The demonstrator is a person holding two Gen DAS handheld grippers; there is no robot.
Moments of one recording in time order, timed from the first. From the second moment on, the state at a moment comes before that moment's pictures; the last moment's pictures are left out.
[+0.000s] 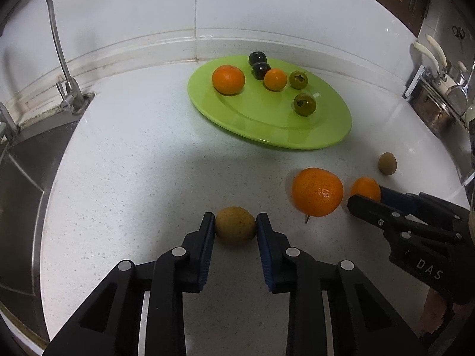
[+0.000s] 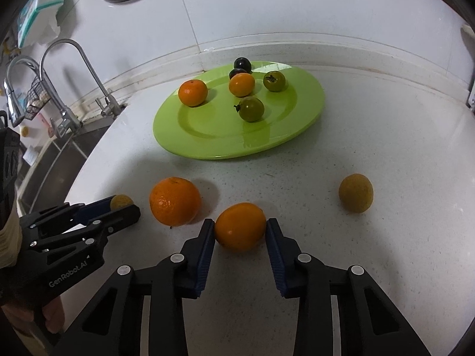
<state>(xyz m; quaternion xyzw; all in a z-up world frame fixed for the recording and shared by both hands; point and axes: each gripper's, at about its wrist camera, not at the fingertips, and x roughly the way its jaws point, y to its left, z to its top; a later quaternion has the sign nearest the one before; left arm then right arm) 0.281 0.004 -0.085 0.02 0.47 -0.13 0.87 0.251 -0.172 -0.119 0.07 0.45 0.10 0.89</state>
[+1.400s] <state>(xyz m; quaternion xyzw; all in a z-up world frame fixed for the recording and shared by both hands) 0.320 -0.029 0.021 0.07 0.34 -0.17 0.92 0.281 -0.189 -0.009 0.04 0.33 0.11 0.94</state>
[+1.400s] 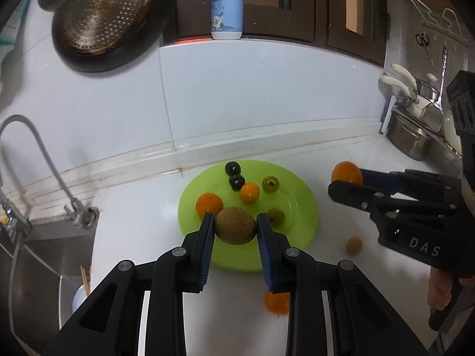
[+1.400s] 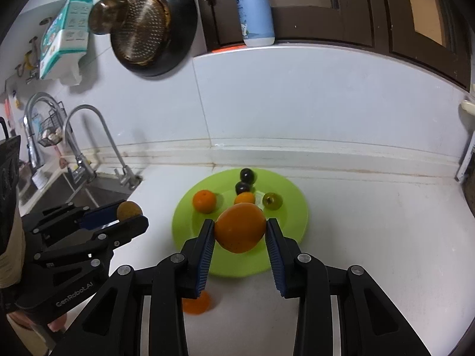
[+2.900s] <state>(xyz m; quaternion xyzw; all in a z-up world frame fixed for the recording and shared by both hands) 0.353 -0.045 0.010 0.10 0.34 -0.15 0.92 0.338 -0.206 -0.030 0.00 0.36 0.10 0.93</state>
